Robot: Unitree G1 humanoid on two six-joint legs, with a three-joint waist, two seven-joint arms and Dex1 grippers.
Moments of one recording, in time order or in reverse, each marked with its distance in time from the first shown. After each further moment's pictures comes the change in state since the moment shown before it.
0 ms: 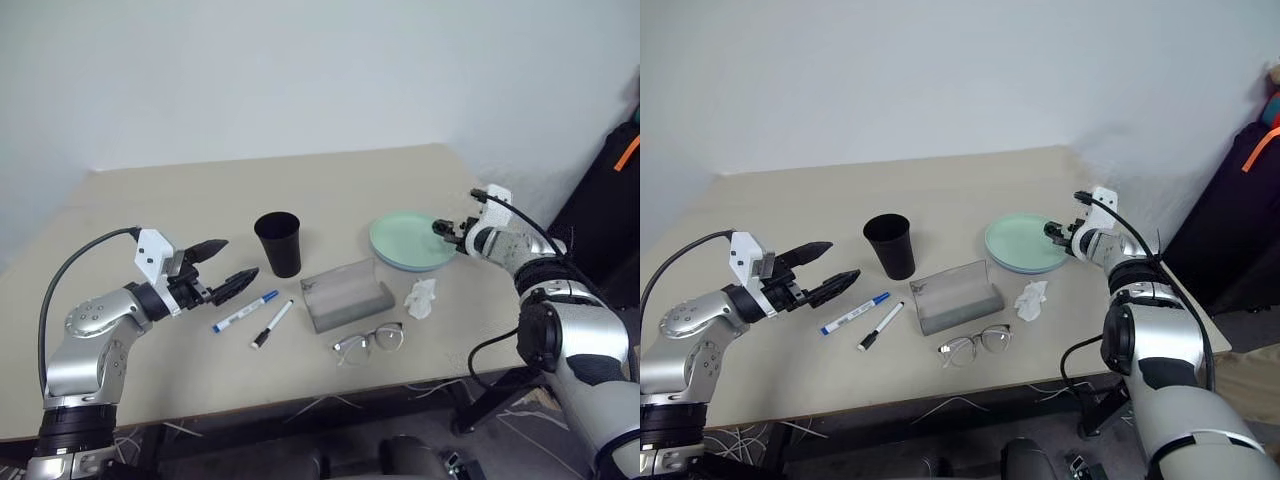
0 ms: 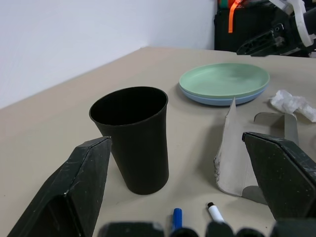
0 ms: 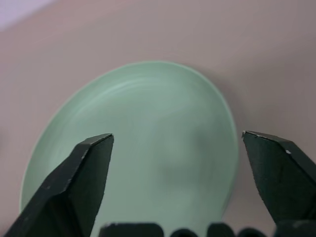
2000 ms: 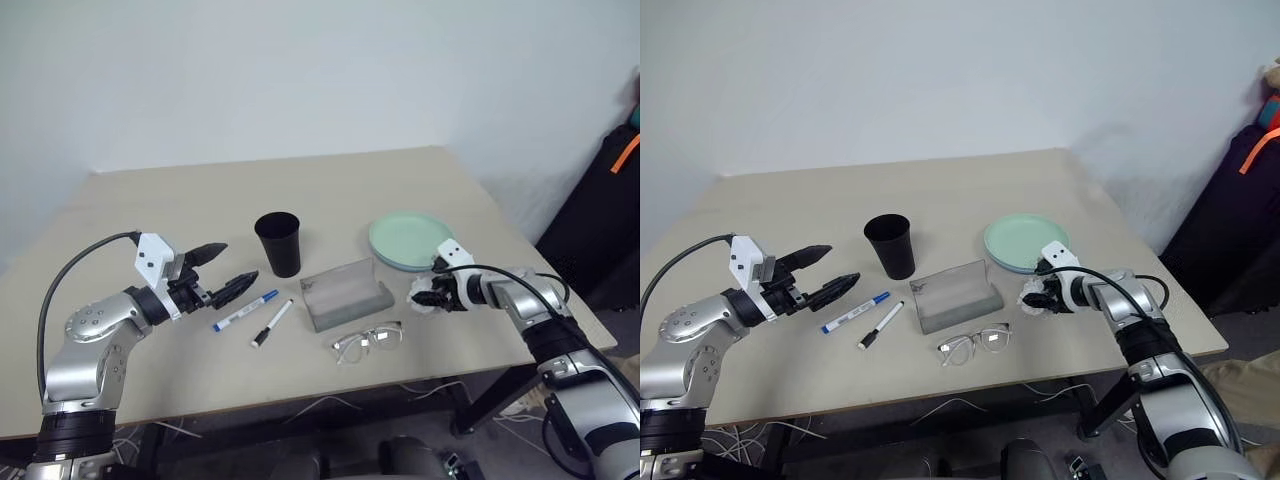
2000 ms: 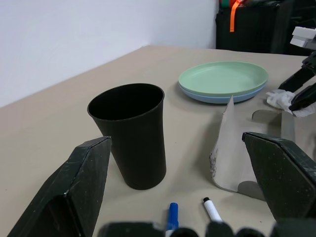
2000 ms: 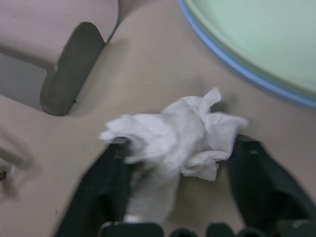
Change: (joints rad) left arm 0.026 -0.001 0.003 -0.018 0.000 0.001 0.017; right arm 0.401 -0.098 0.425 -0.655 -0.093 0.159 0.432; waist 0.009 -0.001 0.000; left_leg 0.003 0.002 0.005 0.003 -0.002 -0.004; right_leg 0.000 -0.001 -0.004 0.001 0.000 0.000
